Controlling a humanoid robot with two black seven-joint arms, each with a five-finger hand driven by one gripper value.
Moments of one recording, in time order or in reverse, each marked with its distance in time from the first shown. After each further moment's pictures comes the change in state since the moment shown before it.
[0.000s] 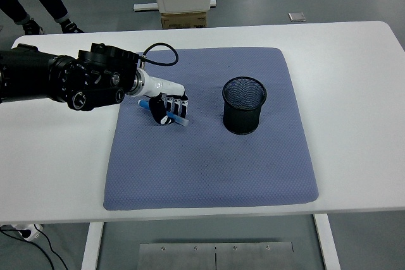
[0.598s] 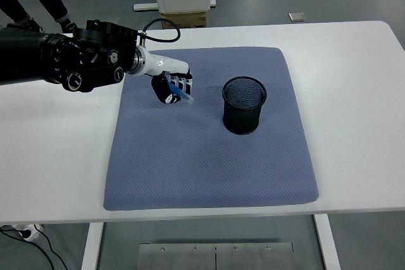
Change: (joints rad) left arm -0.076 0.019 -0.037 0.003 -0.017 -0.012 -0.006; right arm 0.000 0.000 0.000 0.000 0.000 0.000 0.000
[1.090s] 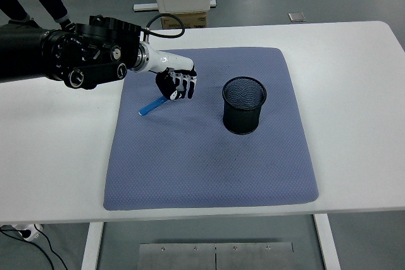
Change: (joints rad) left arm -0.003 -0.004 -0.016 0.000 0.000 -0.004 0.000; right arm 0.000 0.000 0.000 0.000 0.000 0.000 0.000
